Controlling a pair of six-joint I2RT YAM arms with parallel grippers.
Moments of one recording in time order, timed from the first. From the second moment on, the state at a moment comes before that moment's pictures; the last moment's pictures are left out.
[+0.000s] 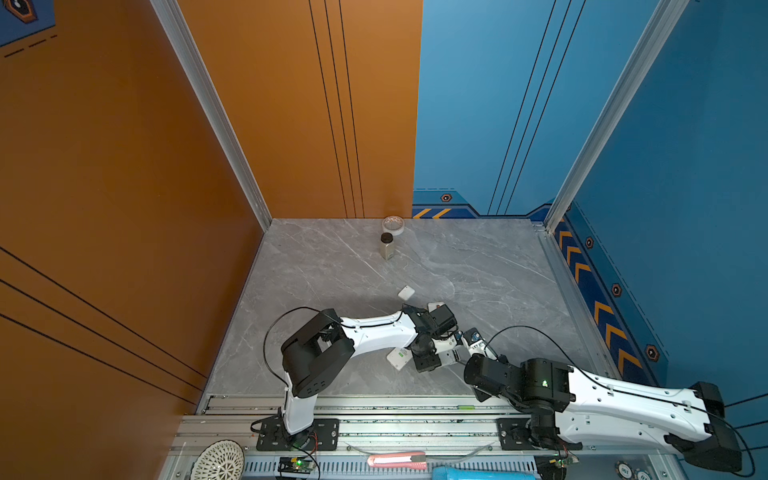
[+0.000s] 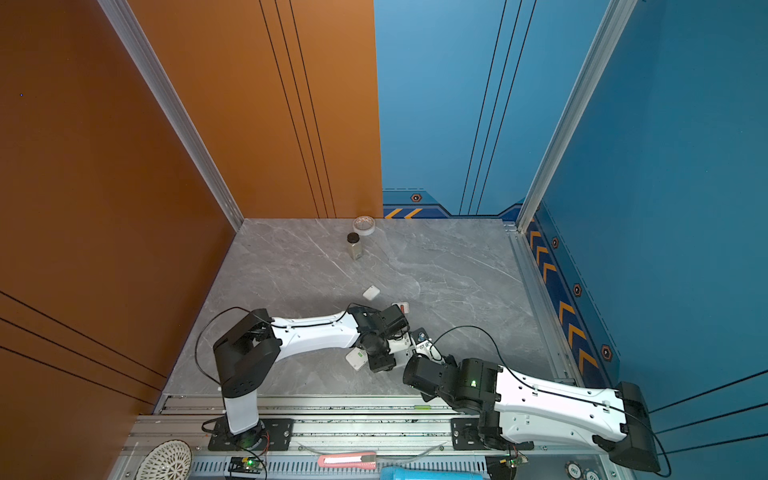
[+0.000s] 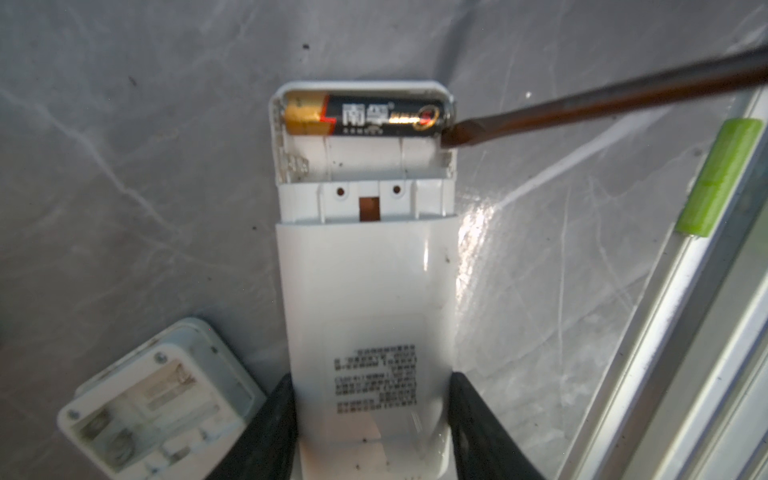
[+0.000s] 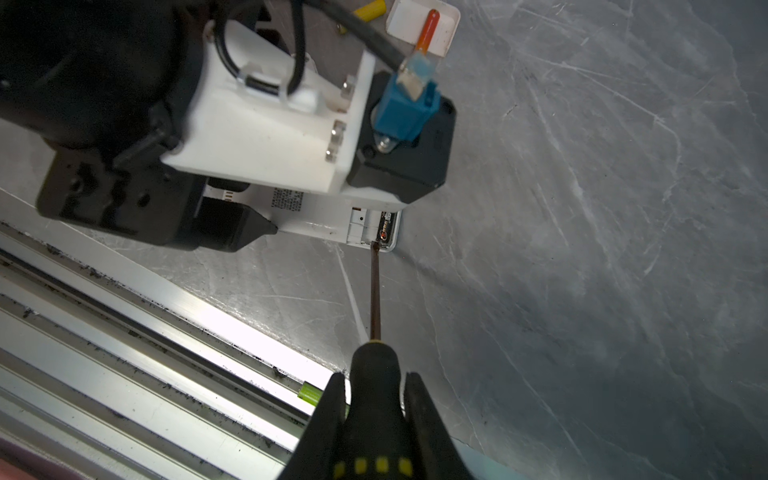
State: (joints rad) left arm -1.03 1.90 1.26 -0.71 0.09 0.27; right arm 1.27 0.89 0.70 -0.97 0.43 0.71
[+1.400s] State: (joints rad) left arm -0.93 1.92 1.29 -0.79 0.30 0.29; right arm 1.49 1.12 0.65 -0.94 0.83 0.99
